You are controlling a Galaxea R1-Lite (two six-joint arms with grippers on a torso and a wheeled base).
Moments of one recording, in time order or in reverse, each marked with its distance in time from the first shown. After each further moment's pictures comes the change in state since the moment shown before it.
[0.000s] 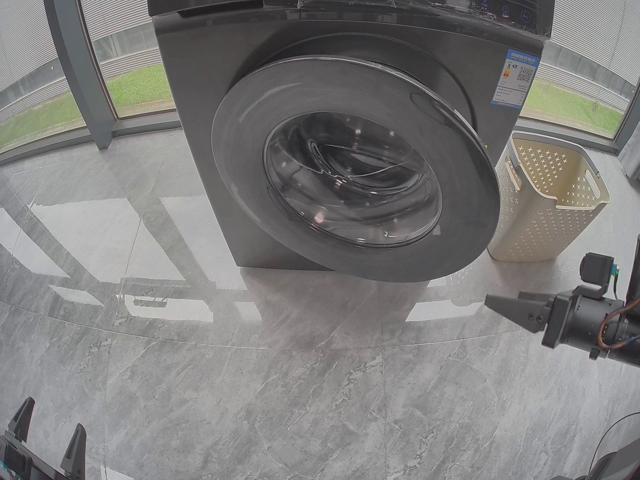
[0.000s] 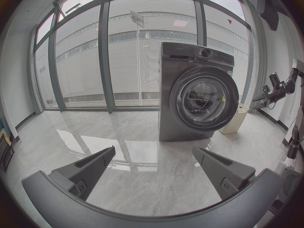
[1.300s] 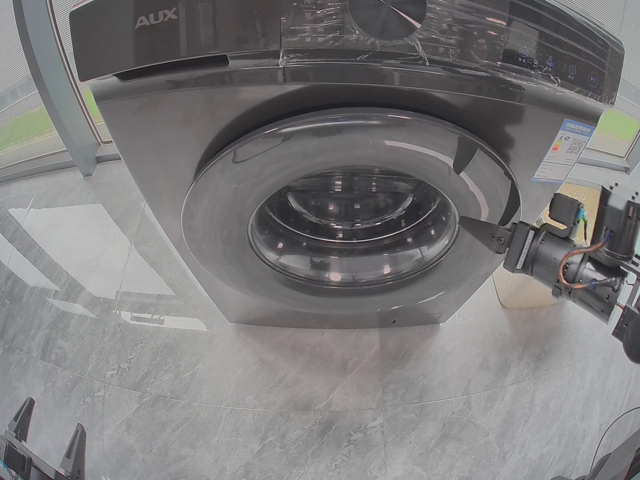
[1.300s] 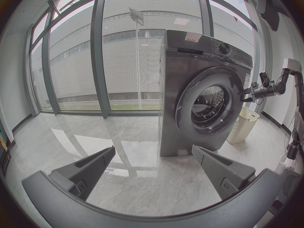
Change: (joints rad) left arm 0.001 0.003 0.000 0.000 -0.001 -0.004; right arm -0.044 0.264 -0.190 -0.262 -0.135 -0.021
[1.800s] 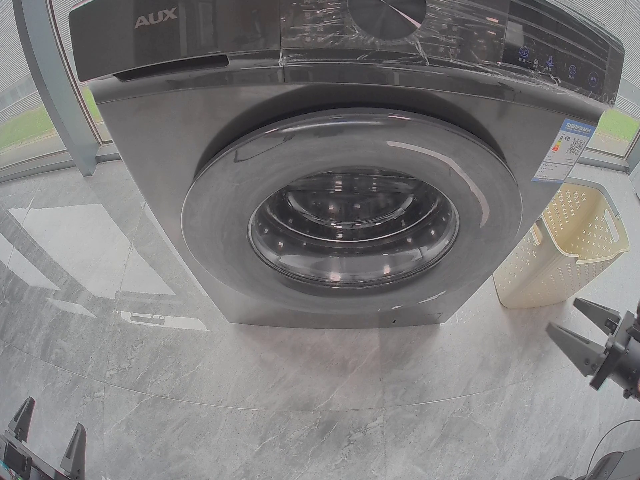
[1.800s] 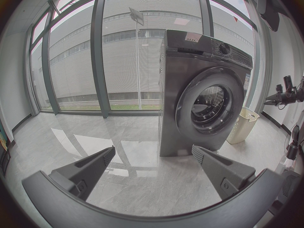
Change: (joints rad) left arm 0.000 0.000 0.000 0.000 0.000 -0.002; right arm 0.000 -0.581 0.453 0.107 0.081 -0.157
